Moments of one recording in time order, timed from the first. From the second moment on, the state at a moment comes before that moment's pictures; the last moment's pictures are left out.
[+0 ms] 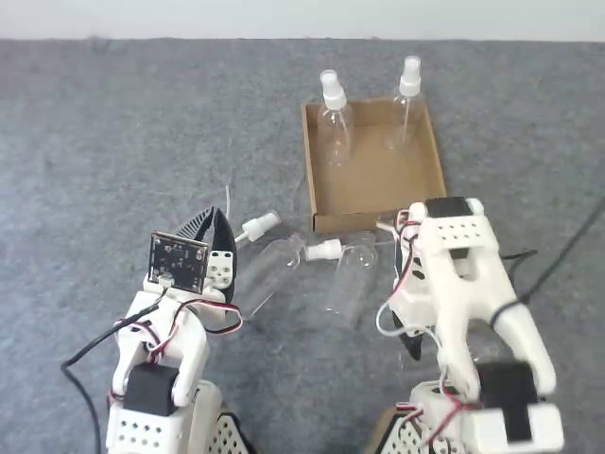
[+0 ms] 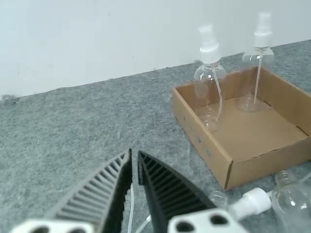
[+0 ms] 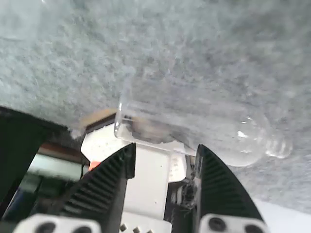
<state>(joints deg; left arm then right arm) 3.9 -100.1 86.3 46.6 -0.9 -9.1 -9.7 36.1 100.3 15.5</state>
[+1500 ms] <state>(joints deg) 3.9 -100.1 86.3 46.6 -0.9 13.0 -60.1 49.6 82.4 17.4</state>
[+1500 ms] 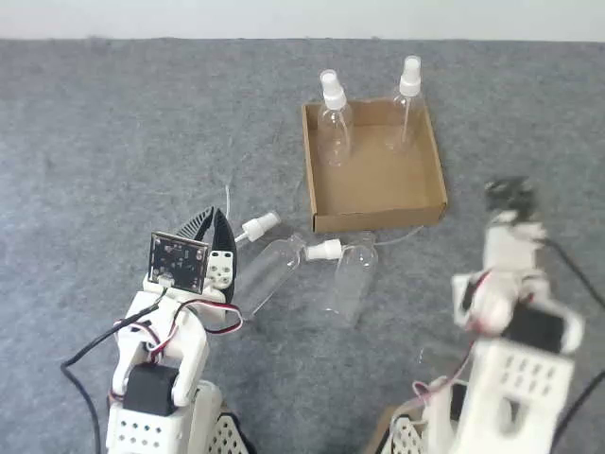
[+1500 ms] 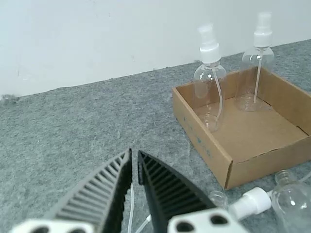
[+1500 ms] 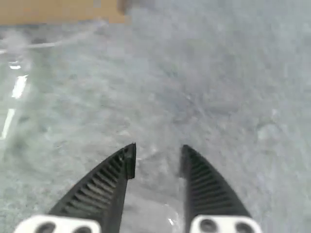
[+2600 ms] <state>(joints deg) 3.9 -100.1 86.3 46.6 -0.9 -23.6 -102.7 95.2 70.7 14.5</state>
